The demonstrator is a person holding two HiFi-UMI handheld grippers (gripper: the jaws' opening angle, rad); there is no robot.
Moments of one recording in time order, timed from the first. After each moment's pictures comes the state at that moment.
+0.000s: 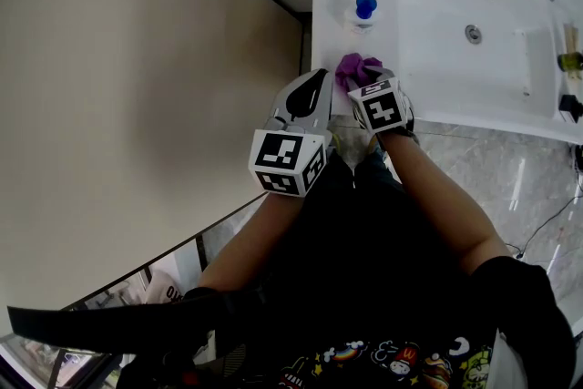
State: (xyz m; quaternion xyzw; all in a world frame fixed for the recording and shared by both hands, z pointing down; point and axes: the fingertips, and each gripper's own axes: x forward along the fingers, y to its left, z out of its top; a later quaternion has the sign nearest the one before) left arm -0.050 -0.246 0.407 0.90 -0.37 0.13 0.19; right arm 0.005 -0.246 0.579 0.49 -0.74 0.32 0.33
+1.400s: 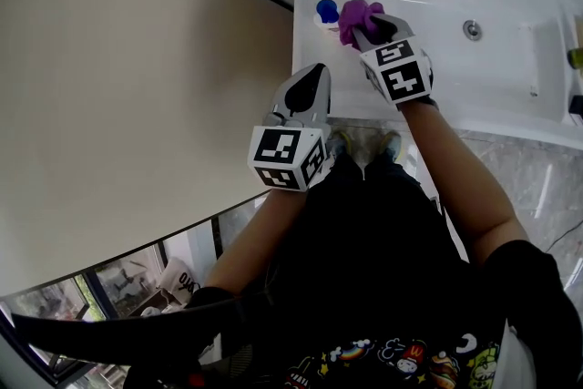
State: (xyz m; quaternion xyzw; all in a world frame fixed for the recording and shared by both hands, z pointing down) left arm 0.032 -0.239 0.395 0.89 -0.40 0.16 0.16; right arm 0.112 -0.317 0.482 0.51 -0.80 0.19 0.22
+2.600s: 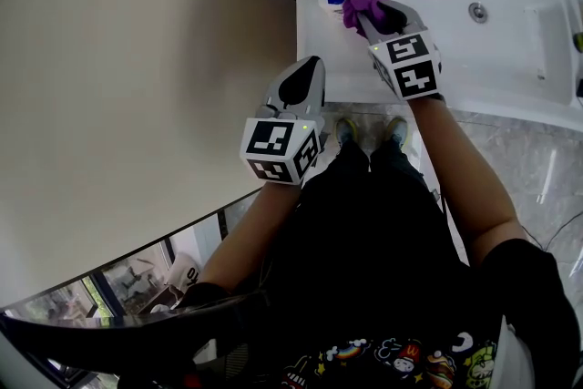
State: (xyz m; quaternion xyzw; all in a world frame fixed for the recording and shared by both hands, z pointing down) left arm 0.002 -0.233 0.408 0.89 -0.39 0.18 0.17; right arm 0.105 -0.307 0.474 0.54 -0.80 0.17 0.19
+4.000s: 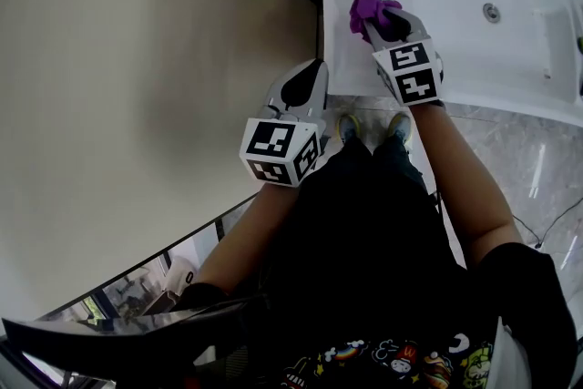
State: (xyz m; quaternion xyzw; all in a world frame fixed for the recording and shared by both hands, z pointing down) left arm -0.079 -0.239 0.423 0.89 -0.37 0.17 0.20; right arm 0.031 -0.306 0.501 0.55 -0.78 0.17 0.23
